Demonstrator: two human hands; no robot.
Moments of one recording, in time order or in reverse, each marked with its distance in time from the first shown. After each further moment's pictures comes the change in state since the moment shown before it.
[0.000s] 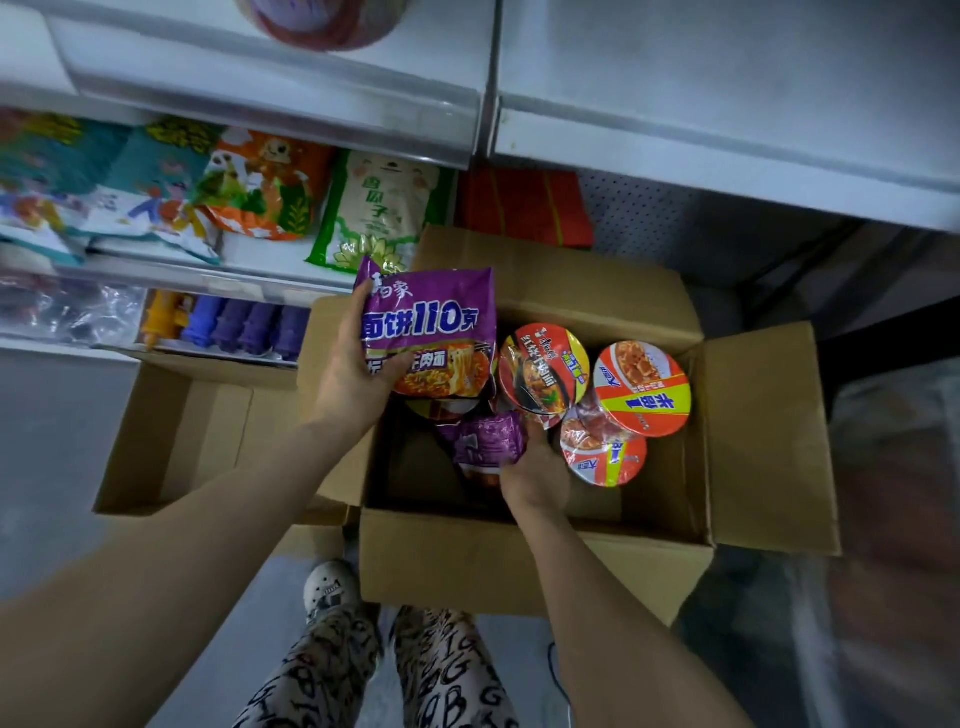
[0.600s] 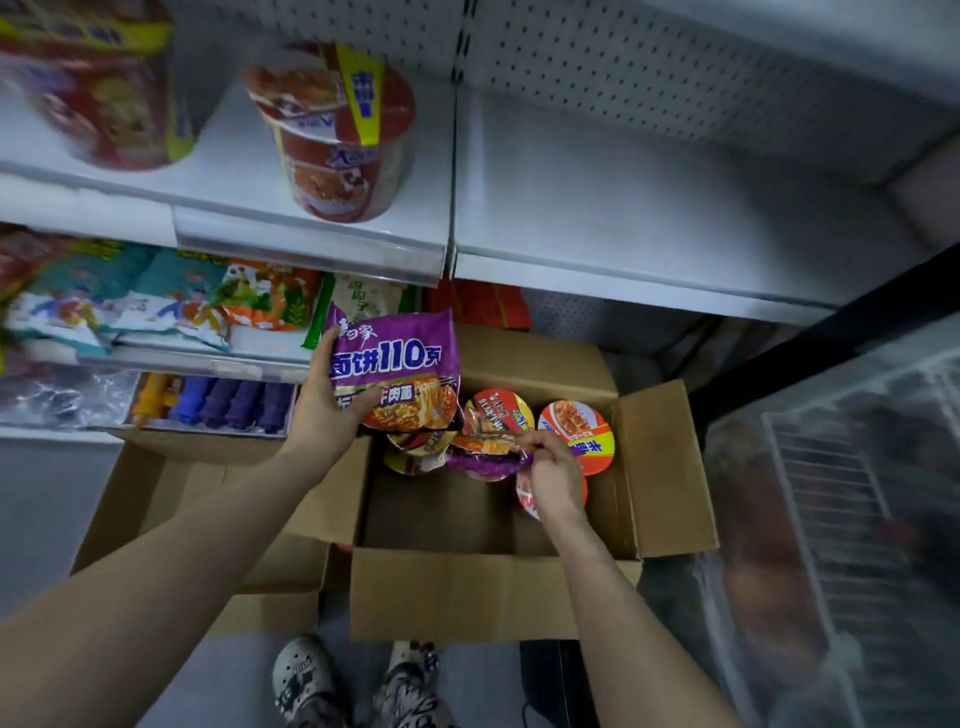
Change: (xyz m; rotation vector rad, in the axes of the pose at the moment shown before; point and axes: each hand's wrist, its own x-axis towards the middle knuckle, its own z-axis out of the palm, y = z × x) left_hand -0.028 0.072 -0.056 -0.149 -0.025 -0.014; right_hand -0.067 -0.037 -0.131 0.618 0.096 -0.049
